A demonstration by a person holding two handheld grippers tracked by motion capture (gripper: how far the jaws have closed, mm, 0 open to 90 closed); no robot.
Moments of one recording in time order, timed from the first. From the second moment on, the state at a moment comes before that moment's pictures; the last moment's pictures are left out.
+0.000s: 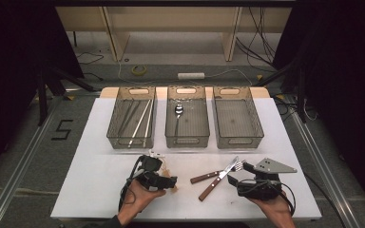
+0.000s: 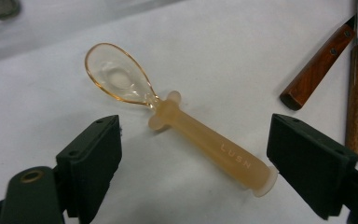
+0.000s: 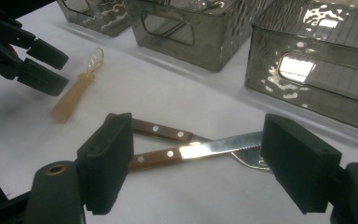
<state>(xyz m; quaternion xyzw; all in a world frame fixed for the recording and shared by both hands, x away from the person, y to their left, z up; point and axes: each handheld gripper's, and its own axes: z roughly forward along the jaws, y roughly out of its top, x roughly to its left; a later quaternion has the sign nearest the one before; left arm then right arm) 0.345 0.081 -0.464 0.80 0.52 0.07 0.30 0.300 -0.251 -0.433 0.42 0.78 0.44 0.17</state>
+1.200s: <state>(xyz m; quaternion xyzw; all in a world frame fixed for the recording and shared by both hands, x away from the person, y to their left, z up) 0.343 0.060 -0.480 0.82 0.50 0.11 0.24 0.301 -0.251 -0.433 0.42 0.78 0.44 0.17</state>
